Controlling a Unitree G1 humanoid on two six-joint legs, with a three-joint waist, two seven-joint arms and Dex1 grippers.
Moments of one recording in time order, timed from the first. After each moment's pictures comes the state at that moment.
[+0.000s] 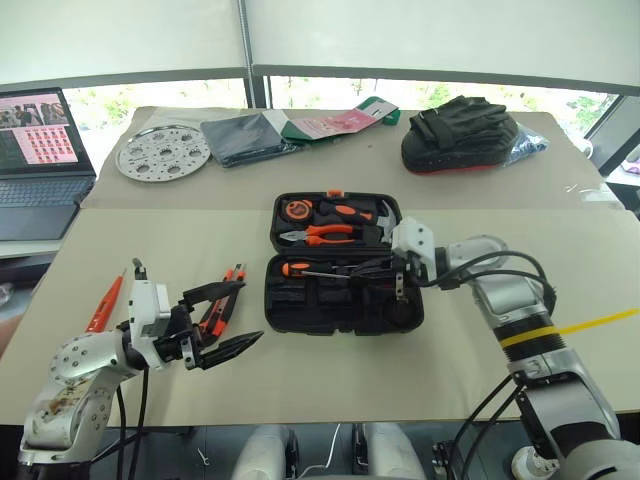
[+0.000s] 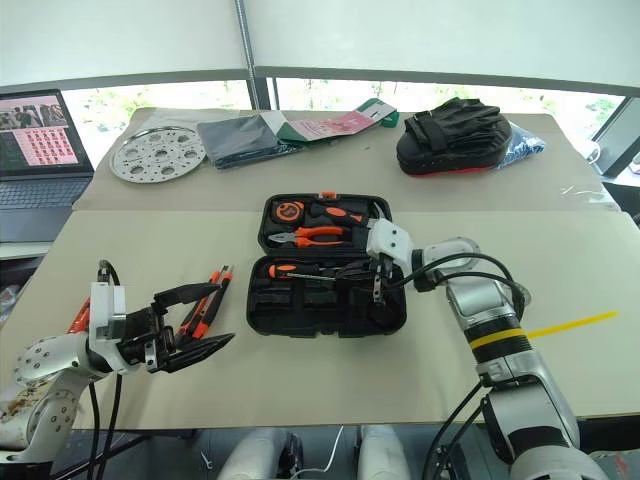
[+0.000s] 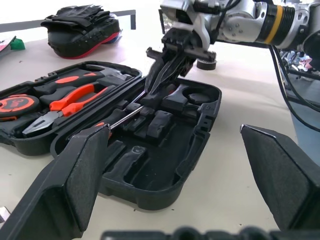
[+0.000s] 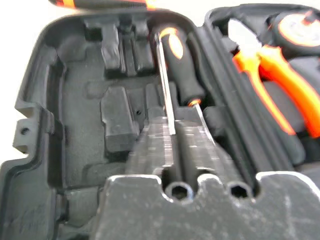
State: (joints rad) left arm 0.12 0.66 0.22 -0.33 -0.63 0.15 -1.13; right arm -0.66 -0.52 0.24 0.32 0.13 0.13 1.20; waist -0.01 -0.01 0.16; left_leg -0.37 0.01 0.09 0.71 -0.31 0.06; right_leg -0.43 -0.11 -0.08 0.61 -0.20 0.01
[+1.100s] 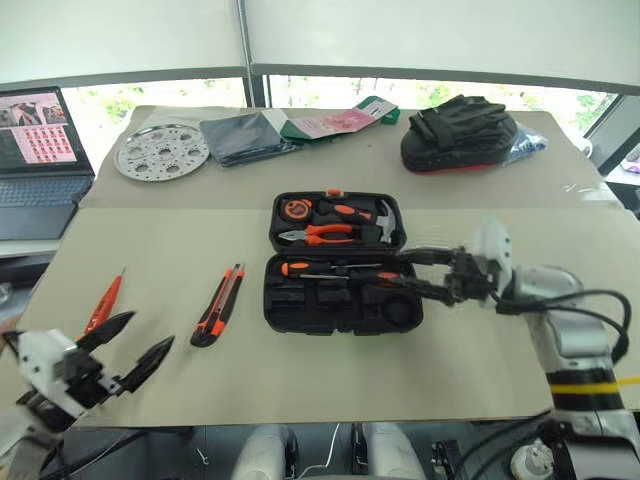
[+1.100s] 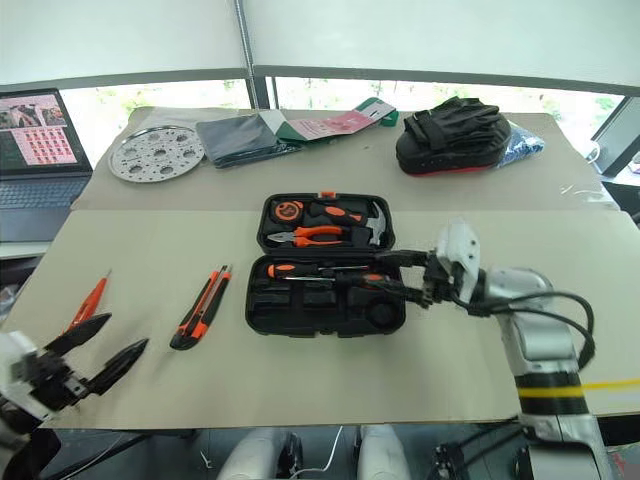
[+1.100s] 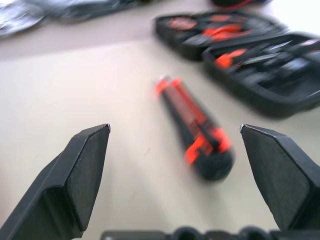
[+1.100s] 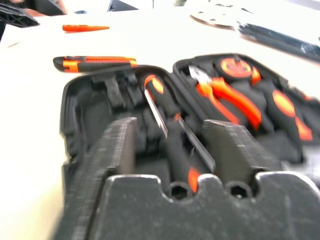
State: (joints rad) left arm 0.55 0.54 0.66 -0.31 -0.63 0.14 -0.87; right arm -0.23 -0.61 -0.12 -0.03 0.43 0.11 1.25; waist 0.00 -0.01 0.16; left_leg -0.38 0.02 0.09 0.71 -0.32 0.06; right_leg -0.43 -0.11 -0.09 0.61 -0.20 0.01
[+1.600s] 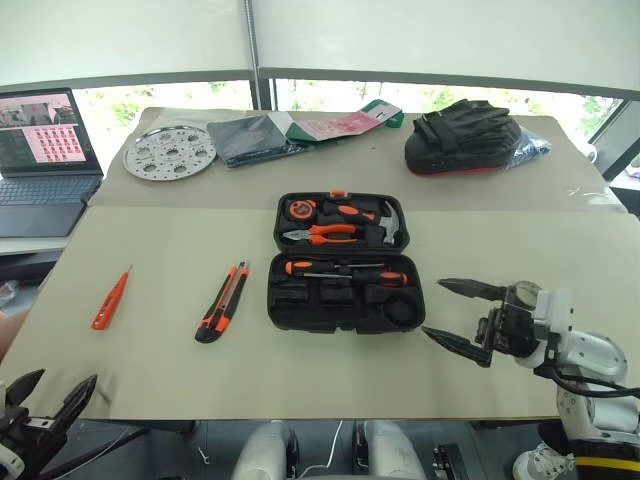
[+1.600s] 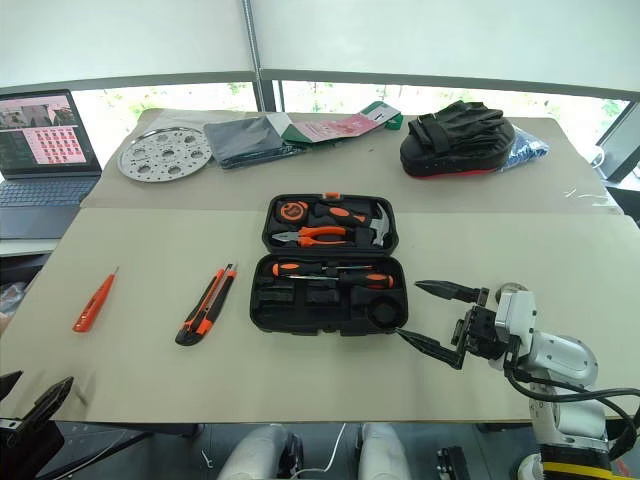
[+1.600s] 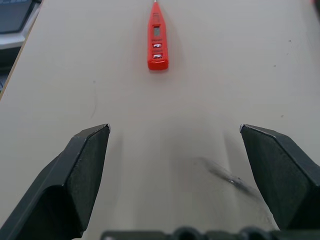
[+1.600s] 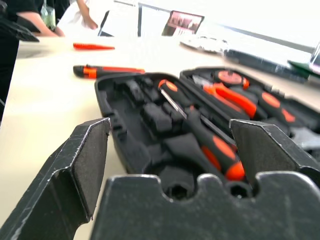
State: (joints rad) left arm 0.65 0.55 0.81 -0.27 -0.61 0.34 -0.66; right arm -0.03 -0.53 -0.25 -0.12 0.58 -0.11 1.27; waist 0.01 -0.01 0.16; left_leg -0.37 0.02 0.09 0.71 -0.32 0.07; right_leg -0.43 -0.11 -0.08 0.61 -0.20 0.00
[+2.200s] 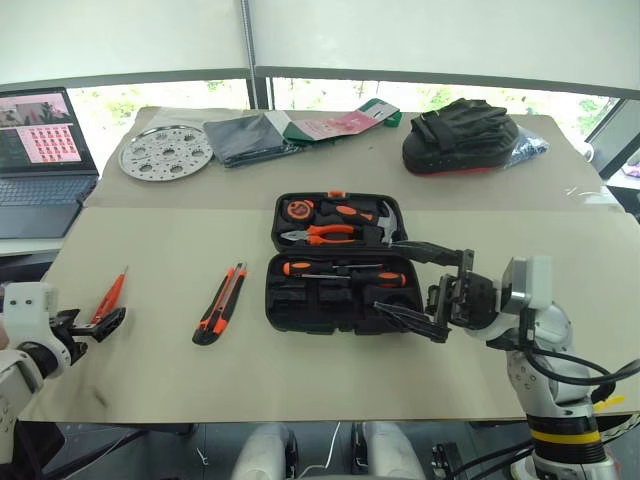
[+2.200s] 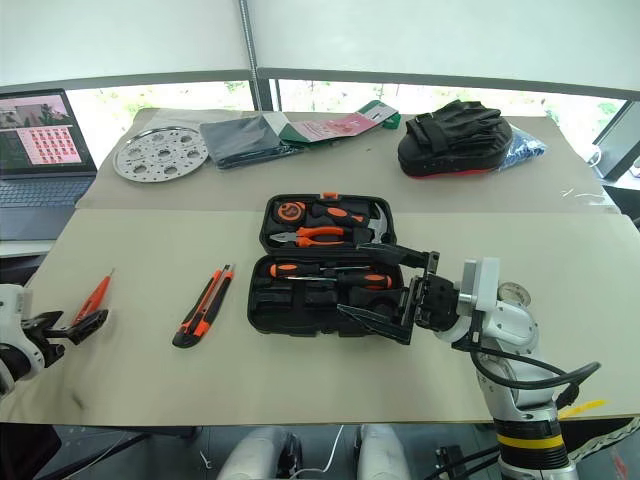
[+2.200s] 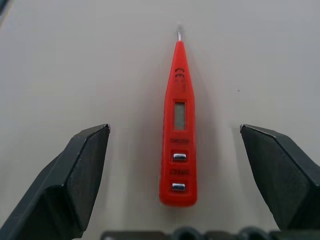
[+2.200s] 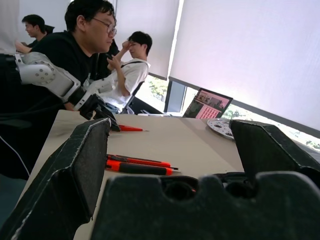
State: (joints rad) left arm 0.13 0.78 0.57 -0.06 -0.55 0.73 -0.47; right arm -0.15 -0.47 -0.08 -0.31 0.65 -0.01 1.15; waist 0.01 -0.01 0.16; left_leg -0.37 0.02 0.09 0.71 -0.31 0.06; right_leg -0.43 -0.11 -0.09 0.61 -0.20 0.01
